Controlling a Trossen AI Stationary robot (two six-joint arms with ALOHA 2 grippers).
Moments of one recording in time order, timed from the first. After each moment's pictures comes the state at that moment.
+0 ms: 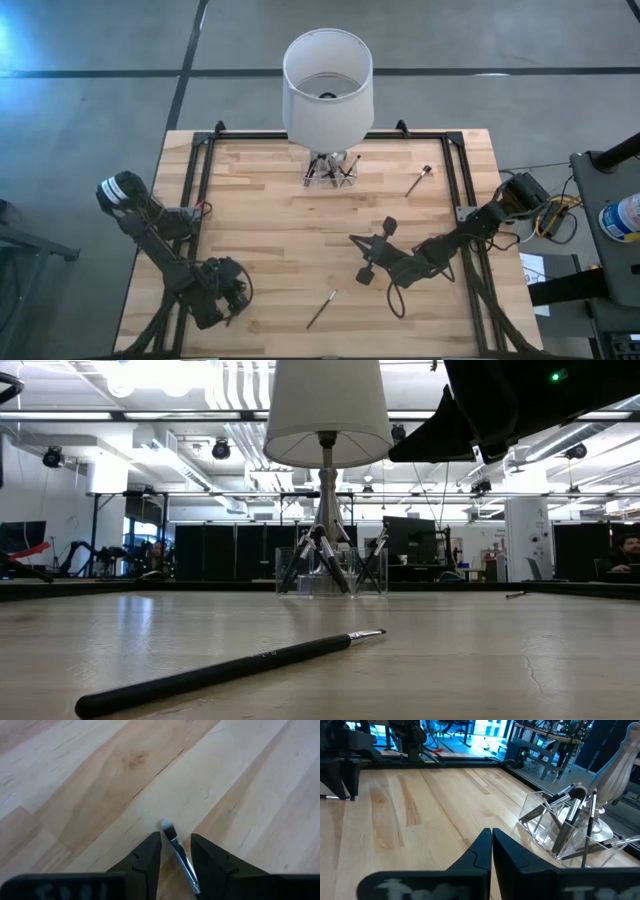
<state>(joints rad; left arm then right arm) -1.00 1.50 0.64 -0.49 -0.45 -1.81 0.54 1.64 0.69 0.53 1.04 0.23</state>
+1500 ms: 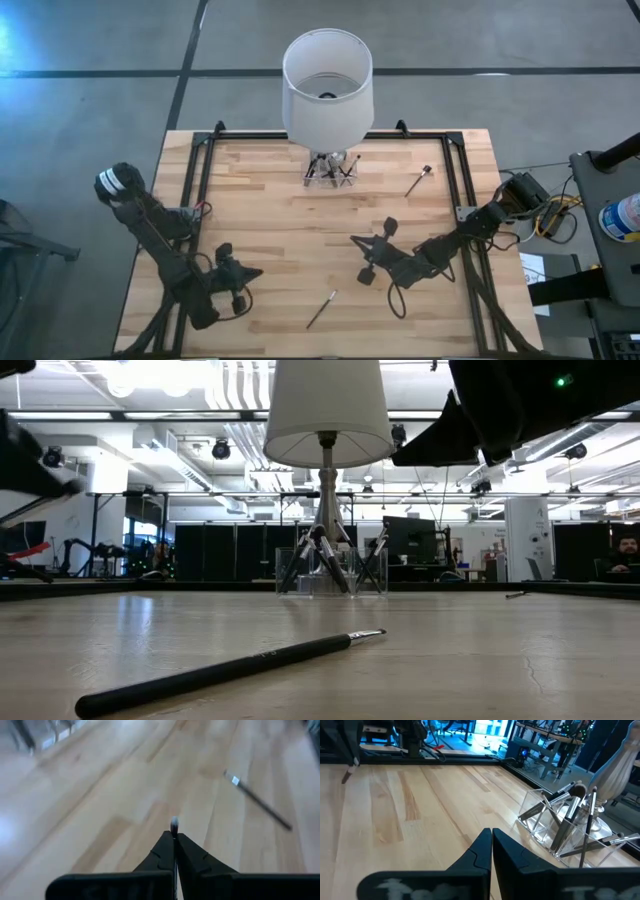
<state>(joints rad) -1.00 1.39 0.66 -0.41 -0.95 -1.24 0.54 1.64 0.67 0.53 1.04 0.23</state>
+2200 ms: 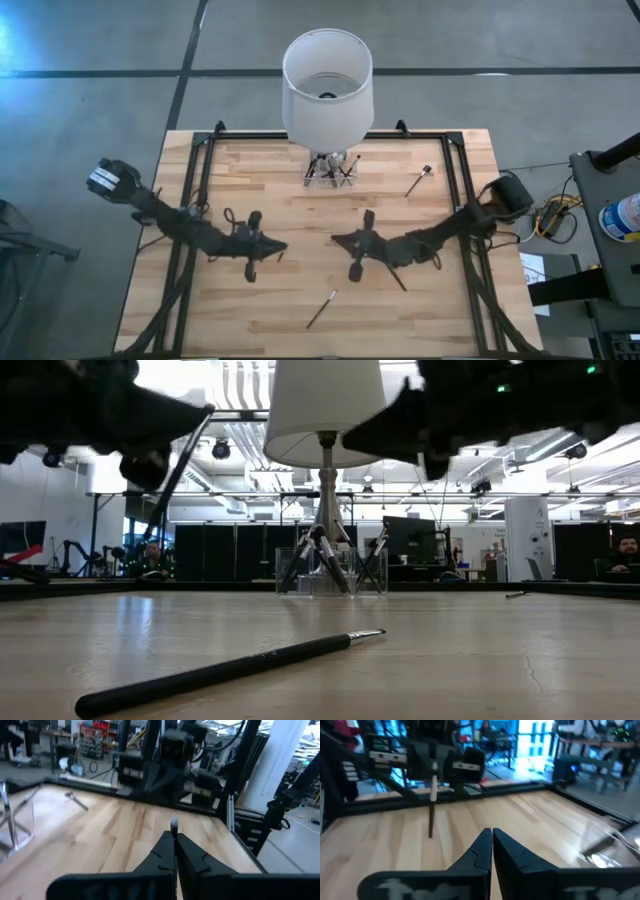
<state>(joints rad) -0.50 1.28 0.20 1.13 -0.50 -0.24 0.39 1.73 0.64 0.95 0.68 0.14</state>
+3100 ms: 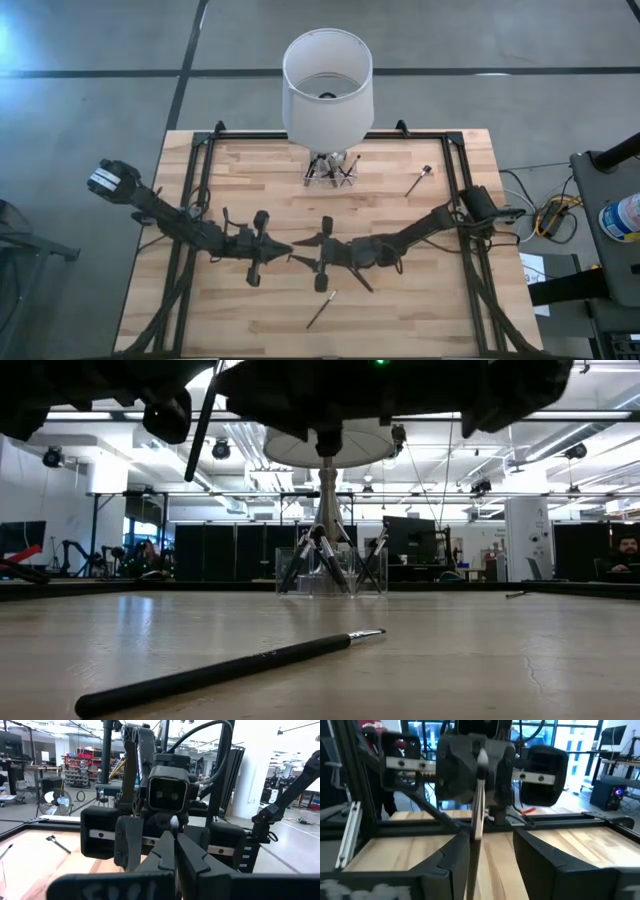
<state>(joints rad) -0.47 1.29 0.33 1.15 -0.40 -0.07 0.31 2.01 1.06 0.96 0.41 0.02</state>
